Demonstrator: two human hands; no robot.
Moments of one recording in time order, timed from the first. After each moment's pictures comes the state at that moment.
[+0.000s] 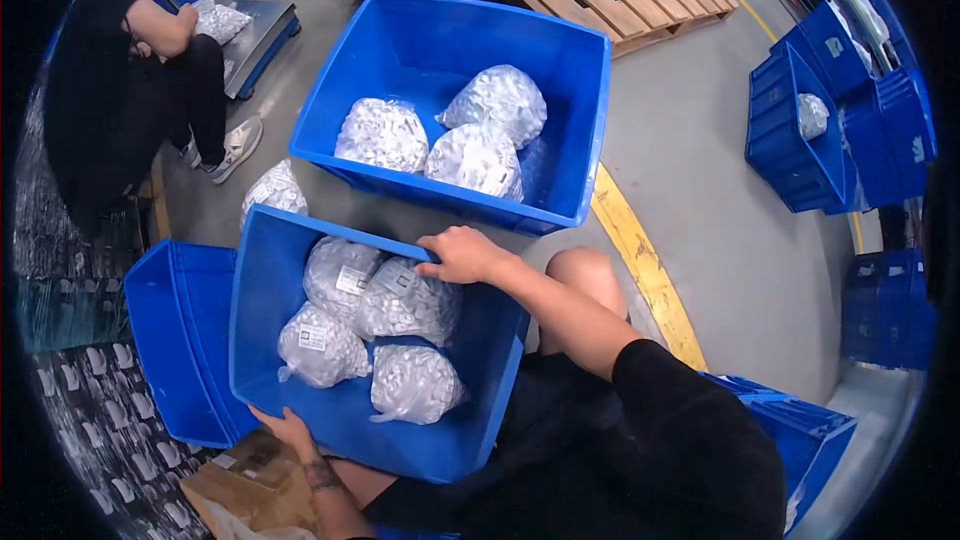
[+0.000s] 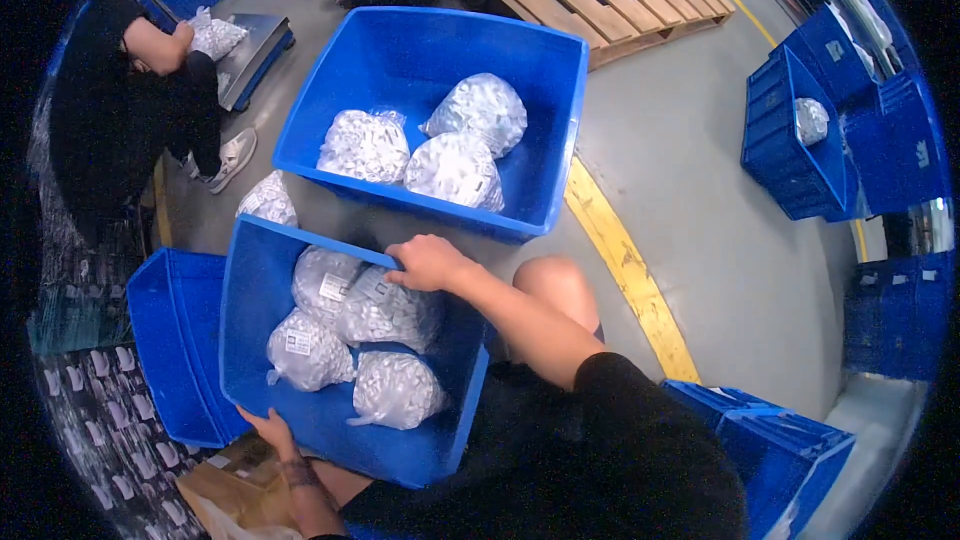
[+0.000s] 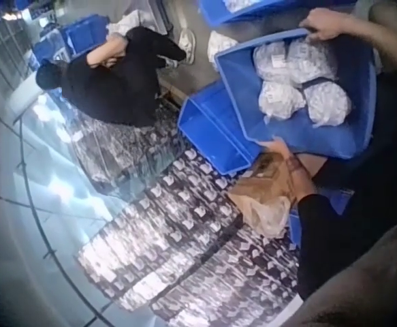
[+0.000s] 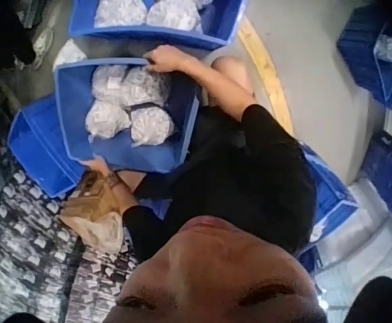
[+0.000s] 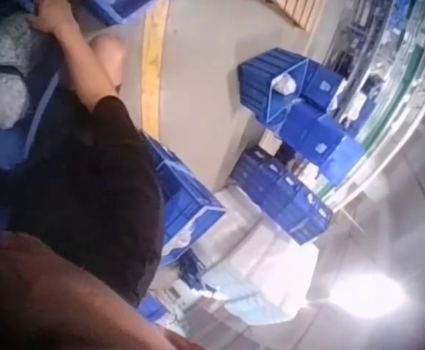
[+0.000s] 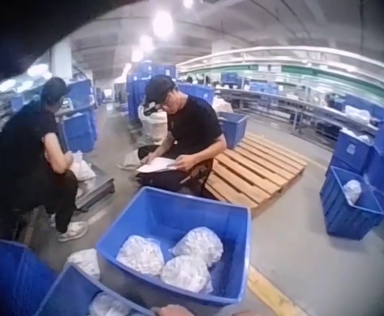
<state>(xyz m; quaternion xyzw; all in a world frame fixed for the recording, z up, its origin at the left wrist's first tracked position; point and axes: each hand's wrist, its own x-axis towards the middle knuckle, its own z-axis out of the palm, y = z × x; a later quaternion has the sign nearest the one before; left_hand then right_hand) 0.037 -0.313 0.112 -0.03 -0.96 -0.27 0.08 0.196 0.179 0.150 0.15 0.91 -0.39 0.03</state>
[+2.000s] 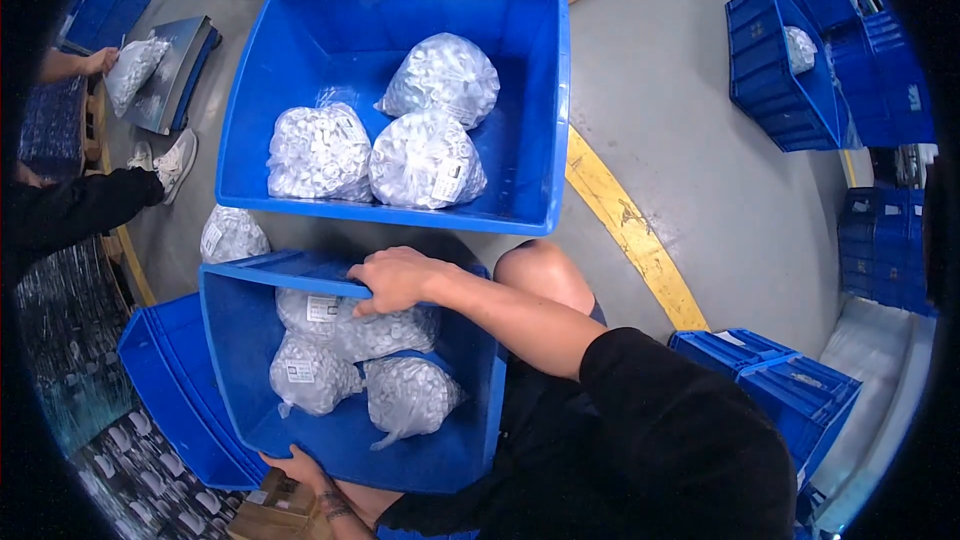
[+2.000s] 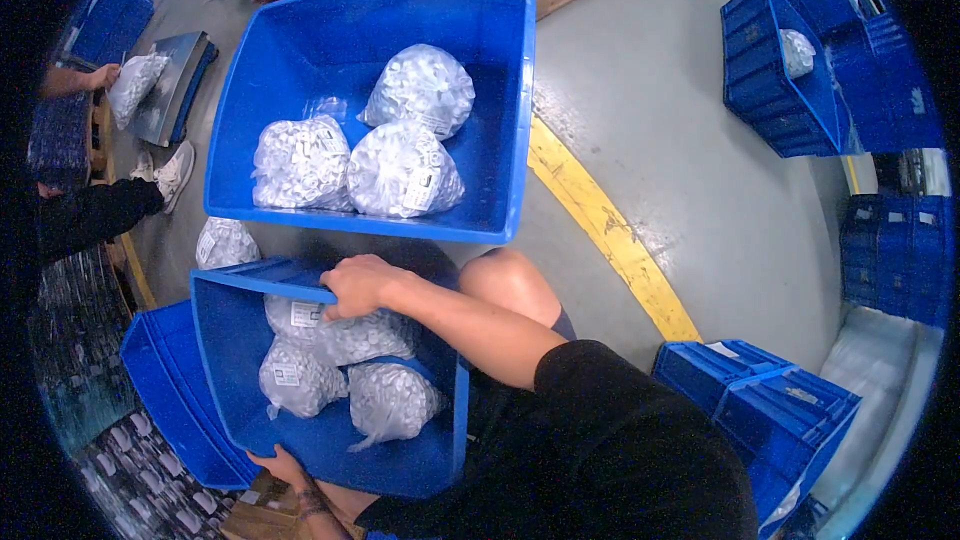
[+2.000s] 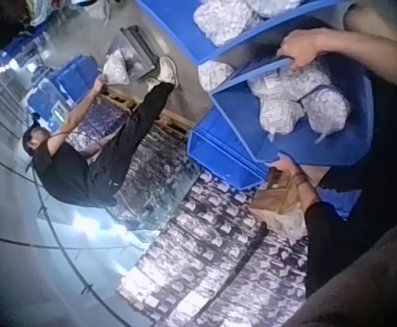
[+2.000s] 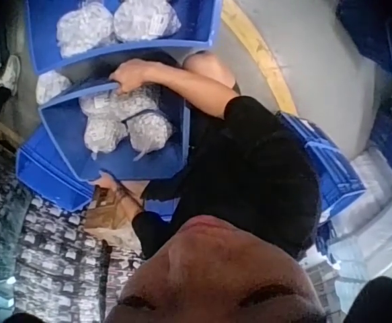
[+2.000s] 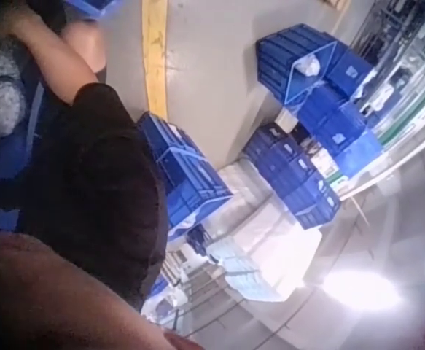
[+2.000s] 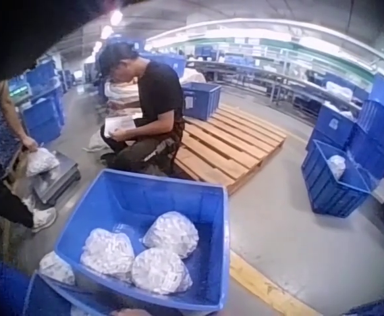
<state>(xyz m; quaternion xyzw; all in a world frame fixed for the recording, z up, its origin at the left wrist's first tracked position) 0.036 -0.281 0.133 0.07 -0.98 -0.16 0.05 0.165 0.199 0.150 0.11 0.85 -0.50 0.11</state>
